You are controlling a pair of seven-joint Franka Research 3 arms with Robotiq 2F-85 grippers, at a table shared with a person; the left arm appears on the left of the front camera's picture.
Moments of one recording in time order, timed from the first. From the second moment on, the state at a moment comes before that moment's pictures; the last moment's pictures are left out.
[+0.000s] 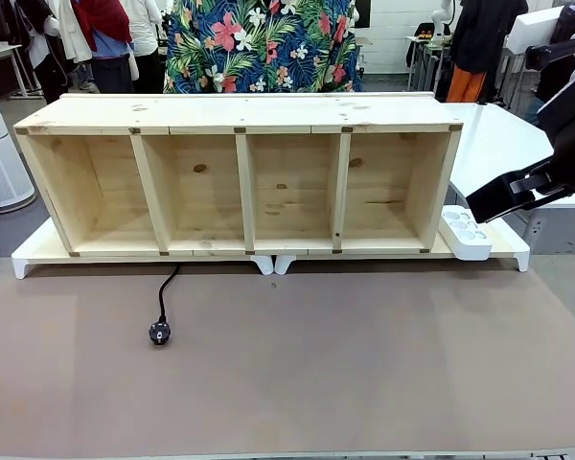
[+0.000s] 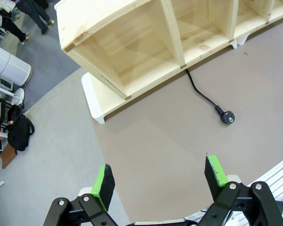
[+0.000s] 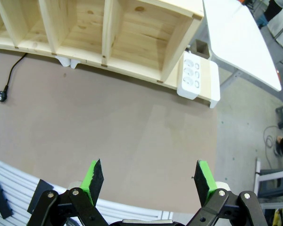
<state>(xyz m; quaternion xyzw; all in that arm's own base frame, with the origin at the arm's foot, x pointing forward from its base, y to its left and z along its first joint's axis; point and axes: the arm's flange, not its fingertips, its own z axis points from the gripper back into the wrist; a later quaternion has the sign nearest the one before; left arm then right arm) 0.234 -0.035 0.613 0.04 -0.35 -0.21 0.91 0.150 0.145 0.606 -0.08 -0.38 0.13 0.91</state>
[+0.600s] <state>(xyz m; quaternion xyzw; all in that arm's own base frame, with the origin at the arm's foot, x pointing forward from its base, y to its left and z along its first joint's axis) 0.234 -0.035 0.613 0.04 -0.35 -0.21 0.91 0.150 0.145 0.606 -0.08 -0.38 0.13 0.91</state>
